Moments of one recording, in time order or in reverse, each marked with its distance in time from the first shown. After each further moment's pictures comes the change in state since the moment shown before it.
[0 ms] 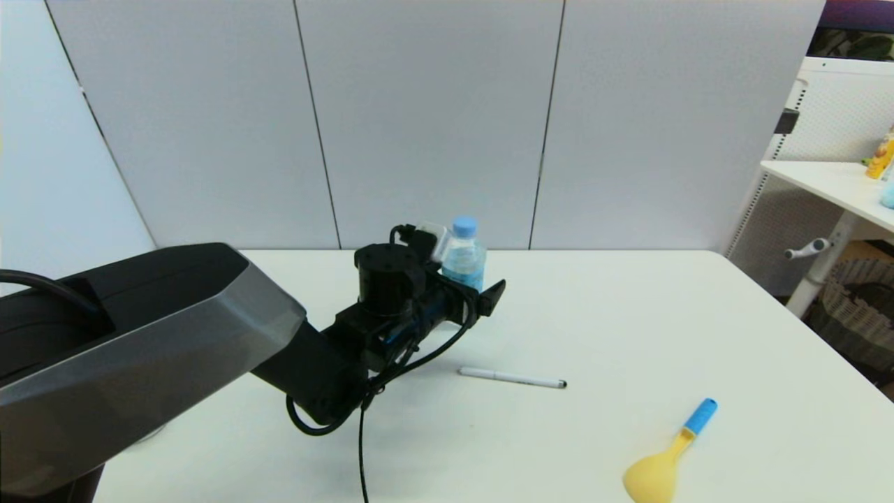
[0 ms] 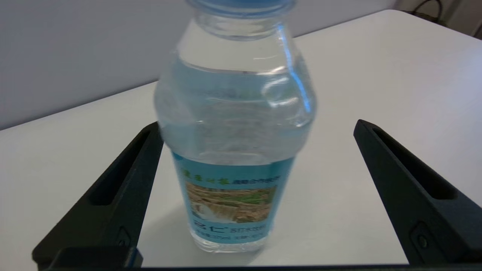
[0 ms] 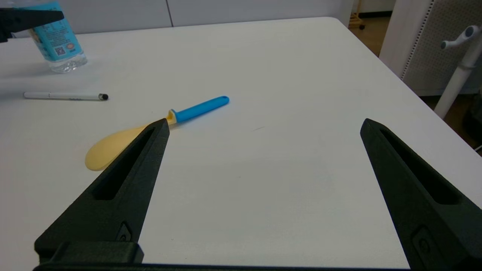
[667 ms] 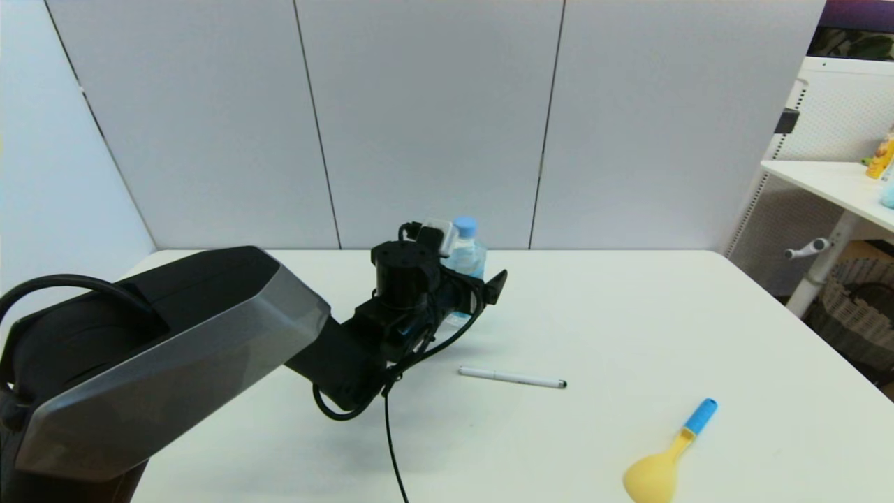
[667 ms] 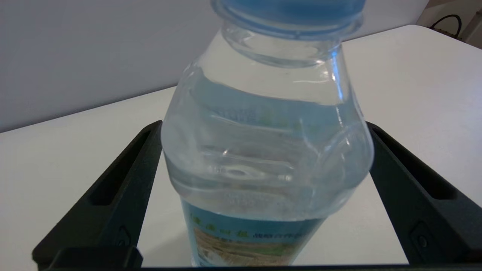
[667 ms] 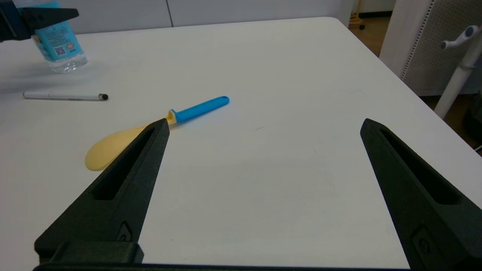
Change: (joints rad) left arm 0.004 0.077 -0.122 0.025 0.048 -0.028; right arm 0.000 0.000 0.000 0.000 0.000 0.000
